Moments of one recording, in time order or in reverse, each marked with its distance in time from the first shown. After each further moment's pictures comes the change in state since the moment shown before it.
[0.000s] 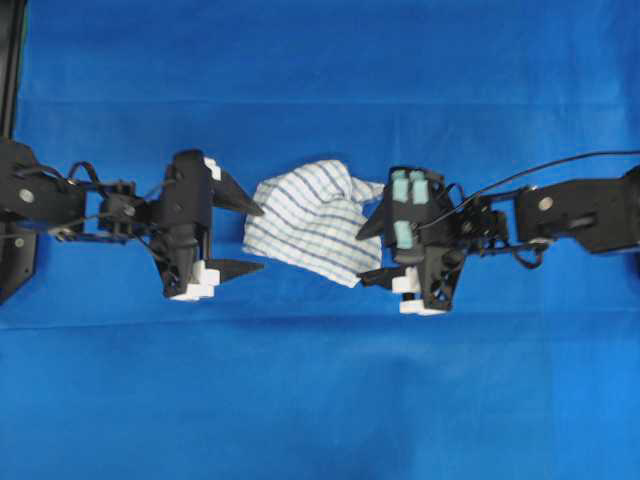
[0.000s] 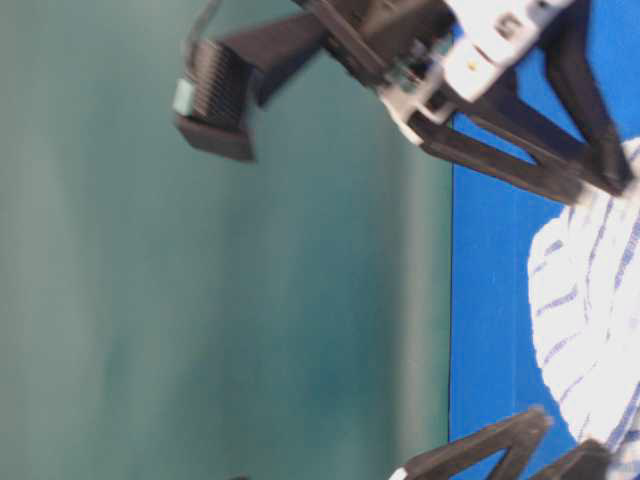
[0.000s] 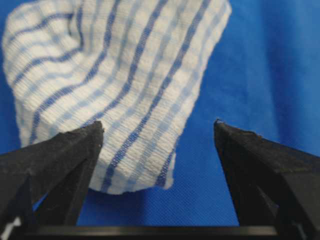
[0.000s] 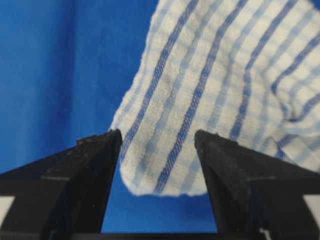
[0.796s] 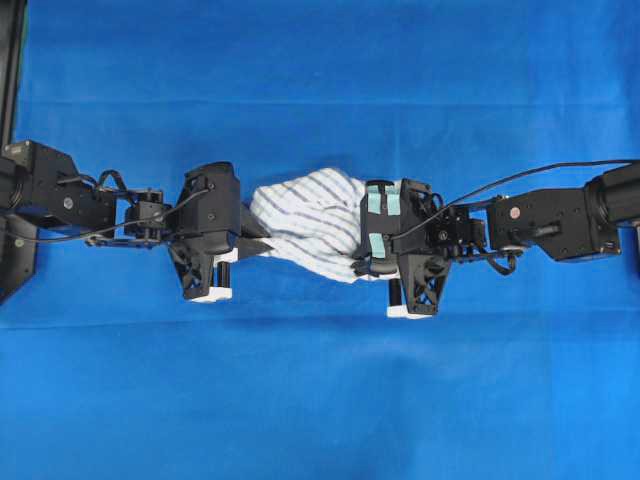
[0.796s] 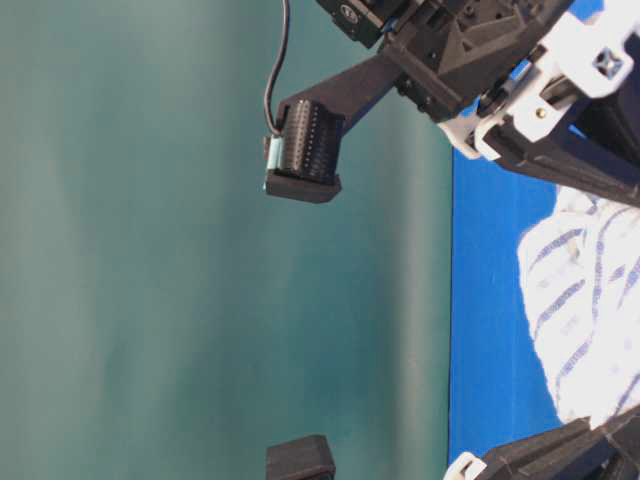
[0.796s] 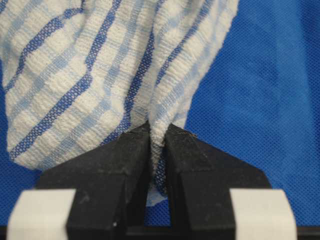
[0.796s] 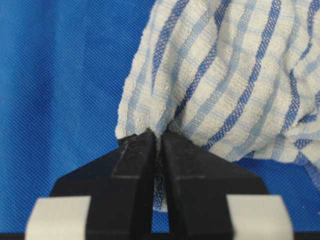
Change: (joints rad) left arm 0.008 0.140 -0.048 0.002 -0.008 0.003; right arm 0.003 0.092 -0.048 0.000 0.043 0.002
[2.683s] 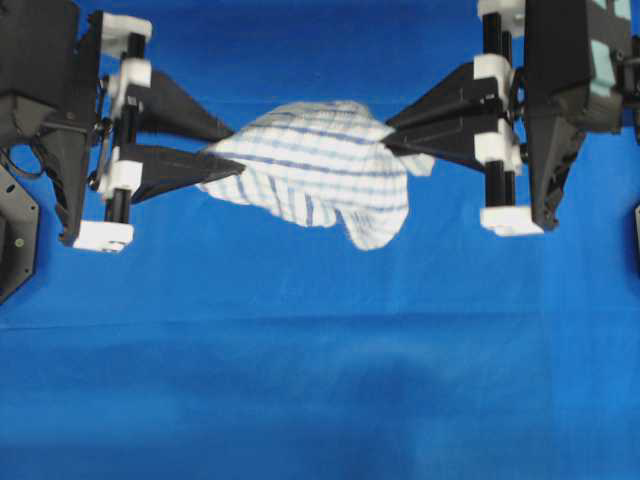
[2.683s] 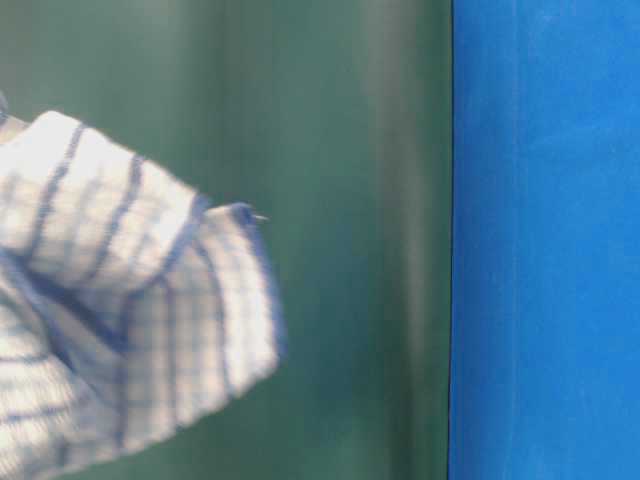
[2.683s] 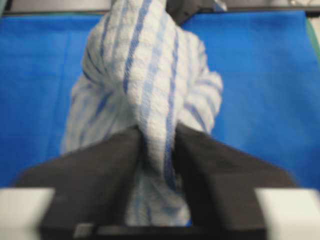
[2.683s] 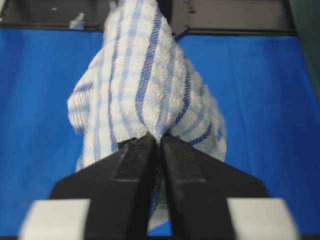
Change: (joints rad) left arm 0.015 -0.663 -0.497 0.002 0.836 0.061; right arm -0.066 -0.603 -0.365 -0.106 0.588 -0.008
